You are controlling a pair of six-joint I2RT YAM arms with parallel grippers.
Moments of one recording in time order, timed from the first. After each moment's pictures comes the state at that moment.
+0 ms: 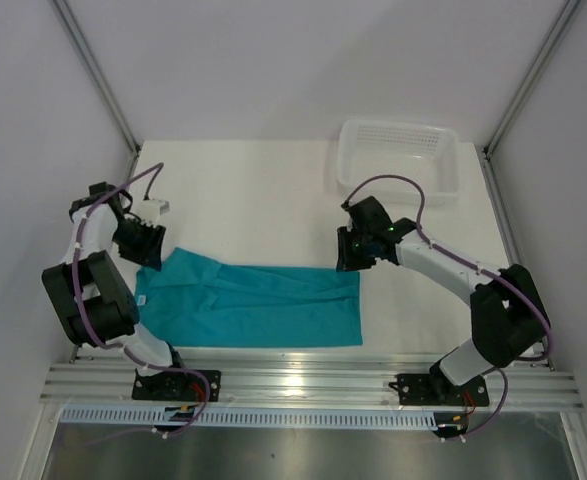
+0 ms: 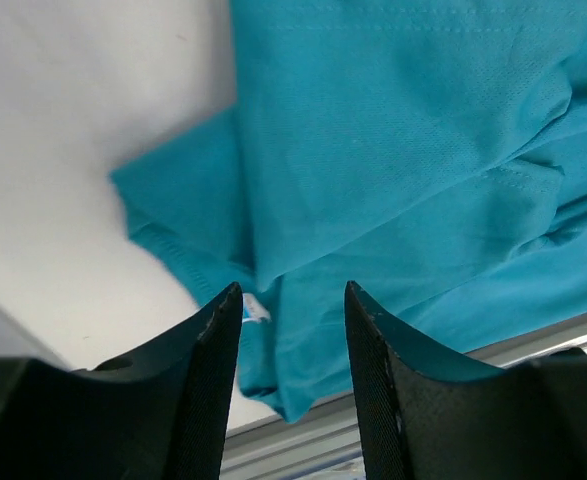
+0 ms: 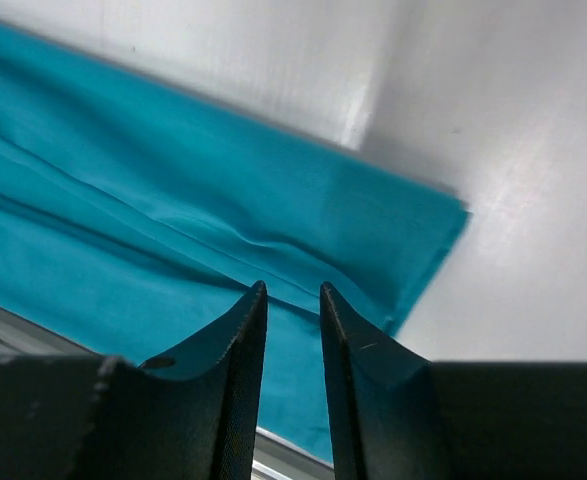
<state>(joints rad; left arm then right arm) 0.40 1.61 1.25 -1.05 0.30 0.72 0.58 1.52 1.06 -0.55 -0.12 0.43</state>
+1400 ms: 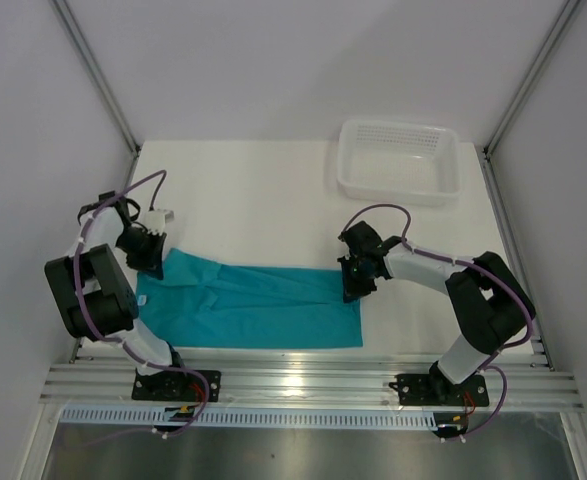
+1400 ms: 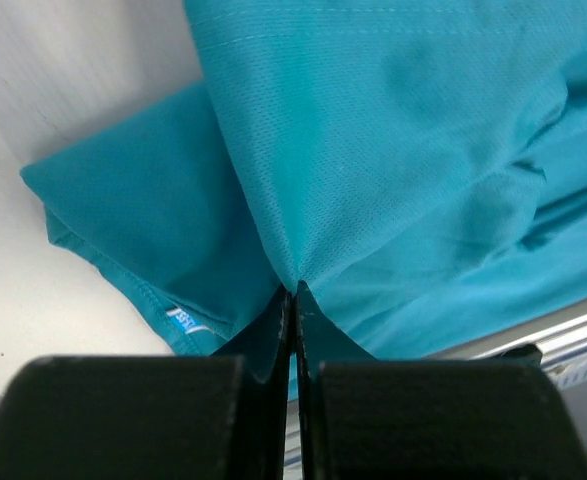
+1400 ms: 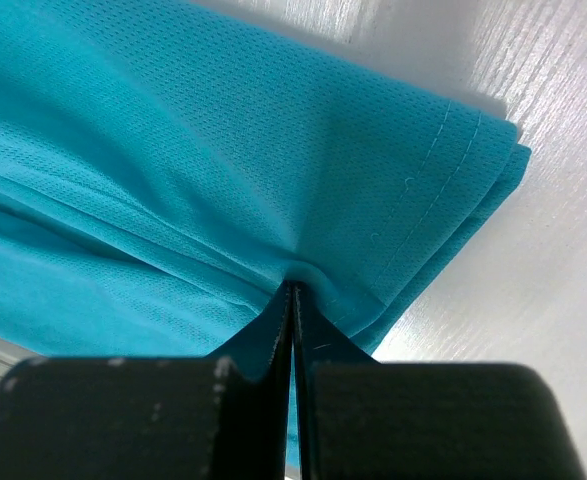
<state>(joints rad) 0.37 1.67 1.17 -1.02 0.29 0.61 0.62 1.64 0.91 -0.49 -0.17 0.43</state>
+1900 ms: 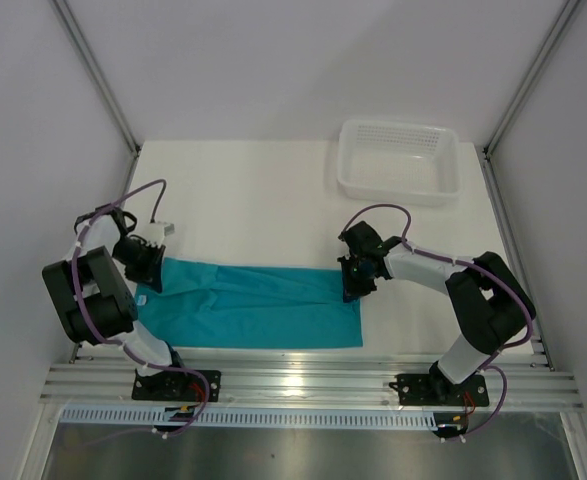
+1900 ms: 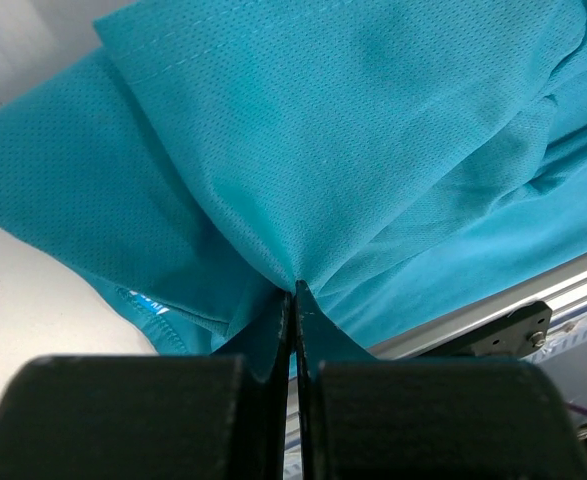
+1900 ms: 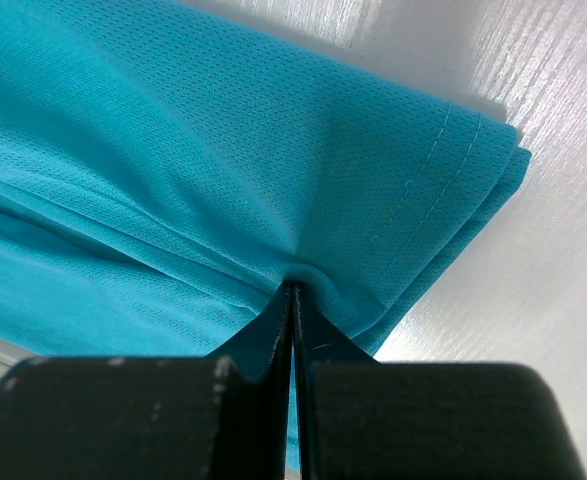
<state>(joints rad) 0.43 1.64 1.10 -1.08 0.32 0.73 0.62 1.64 0.91 -0.48 -0.17 0.44</state>
